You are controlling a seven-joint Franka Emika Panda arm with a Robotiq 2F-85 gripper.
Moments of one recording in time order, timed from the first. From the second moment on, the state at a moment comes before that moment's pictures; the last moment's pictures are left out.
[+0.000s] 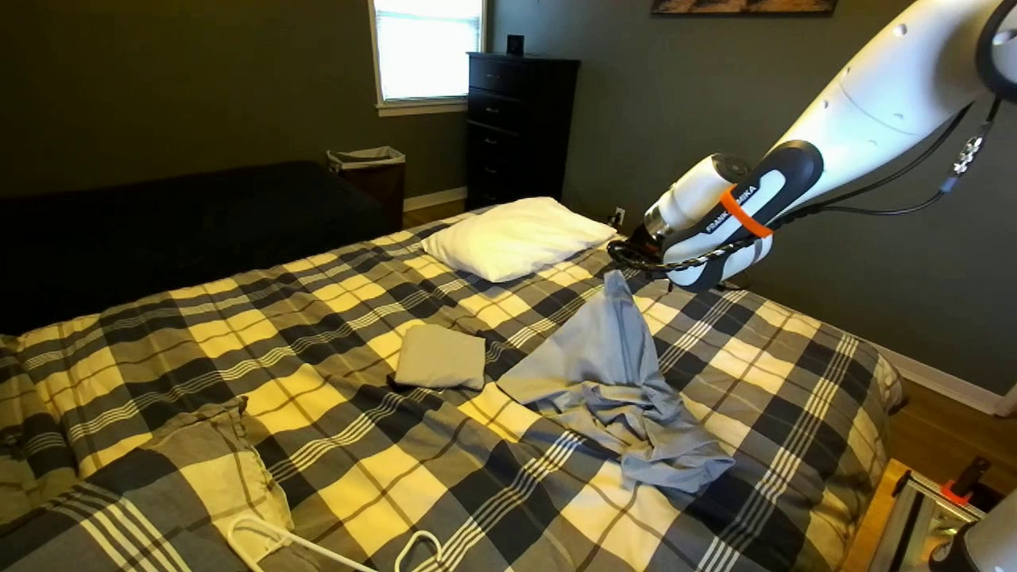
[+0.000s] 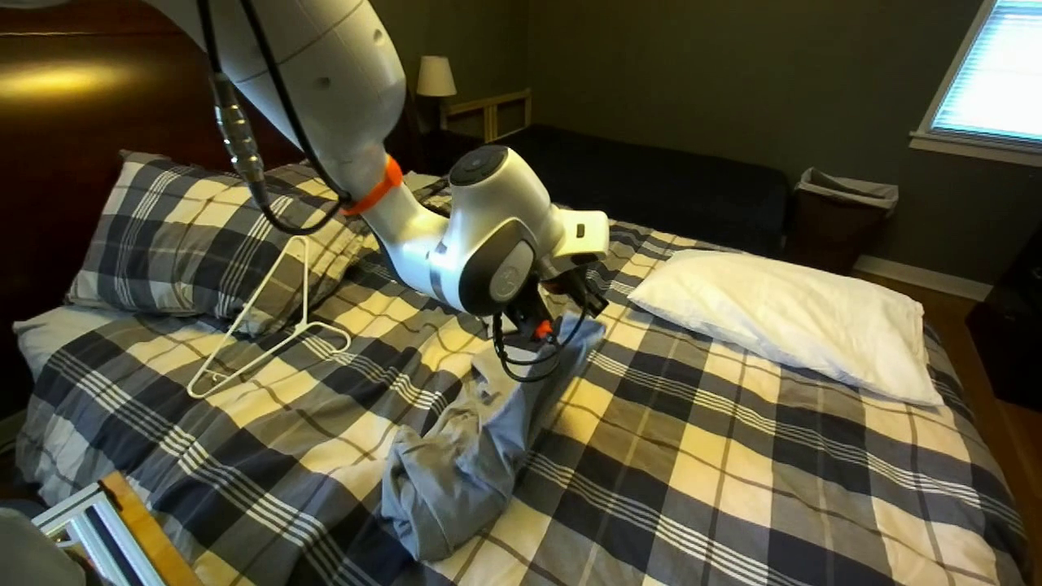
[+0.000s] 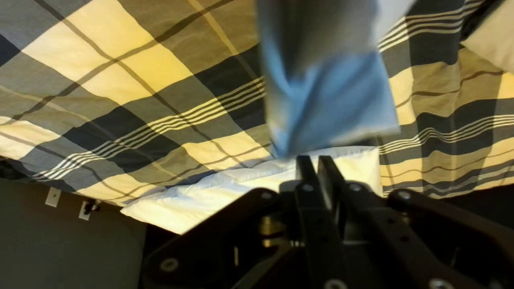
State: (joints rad) arm -0.06 0.34 -0.22 -2.28 -0.17 3.30 0.32
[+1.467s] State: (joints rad) arm -0.06 0.02 -0.16 -2.67 -0.27 2.81 0.25
